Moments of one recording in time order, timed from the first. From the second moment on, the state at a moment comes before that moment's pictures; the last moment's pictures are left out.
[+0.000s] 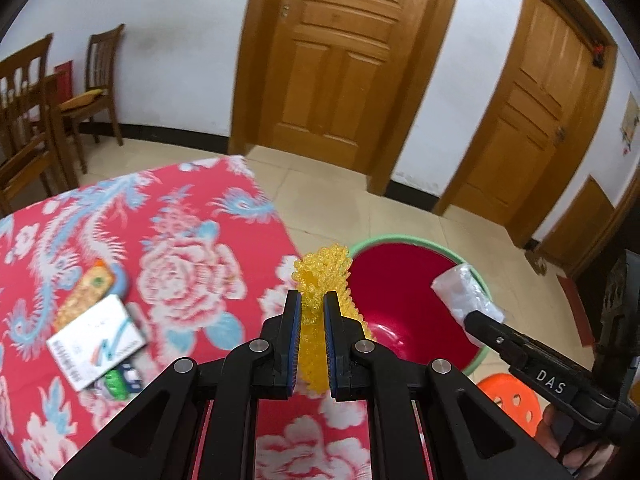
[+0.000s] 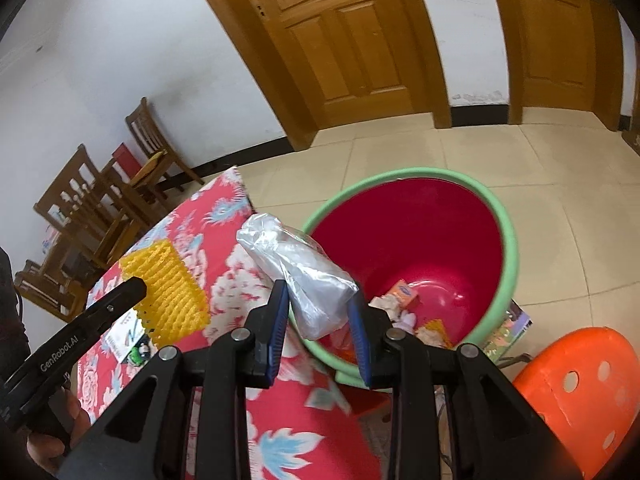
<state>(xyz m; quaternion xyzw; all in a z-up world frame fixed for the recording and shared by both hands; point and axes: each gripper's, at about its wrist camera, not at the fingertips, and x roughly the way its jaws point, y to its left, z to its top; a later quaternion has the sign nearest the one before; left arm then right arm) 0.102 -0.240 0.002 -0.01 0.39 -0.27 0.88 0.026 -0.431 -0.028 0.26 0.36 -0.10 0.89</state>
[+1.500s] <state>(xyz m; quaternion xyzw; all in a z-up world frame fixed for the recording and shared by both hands) 0.110 -0.322 -0.041 0.04 0.44 -0.29 0.85 0.007 -0.489 -0.066 0.31 0.37 -0.15 0.86</state>
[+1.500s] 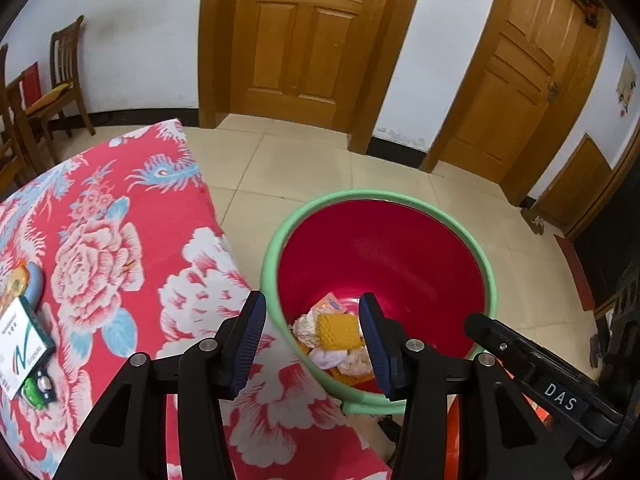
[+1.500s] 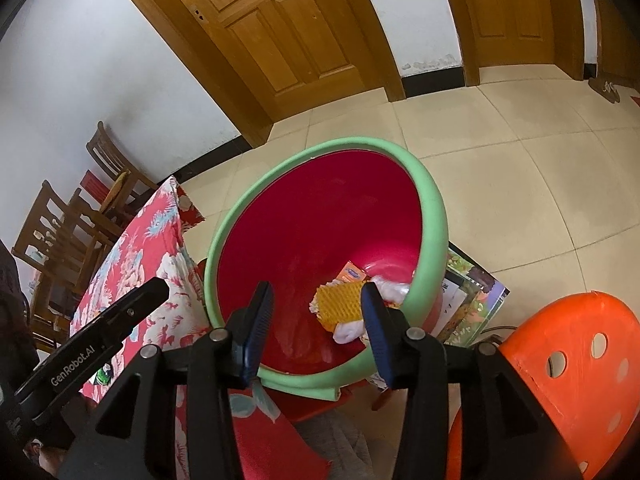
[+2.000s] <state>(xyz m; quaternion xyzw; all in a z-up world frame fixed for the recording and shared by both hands) 0.115 -0.265 -0.025 0.01 0.43 -0.24 0.87 0.016 -0.459 -0.053 0.30 0.37 -0.13 0.87</state>
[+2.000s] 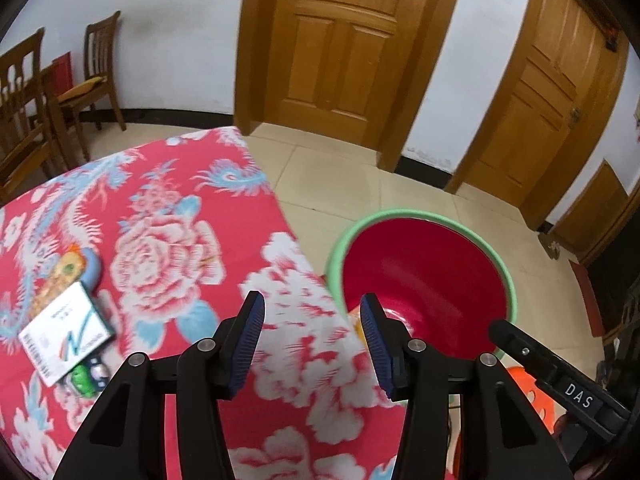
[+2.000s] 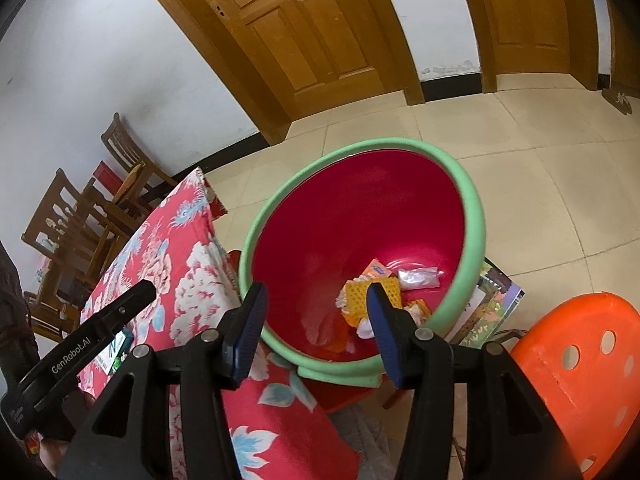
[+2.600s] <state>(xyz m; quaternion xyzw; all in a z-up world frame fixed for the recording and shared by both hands) 0.134 -0.156 -0.021 -0.03 0.42 -0.14 0.90 0.032 -0.411 -0.045 0.27 0.38 -0.09 0.88</state>
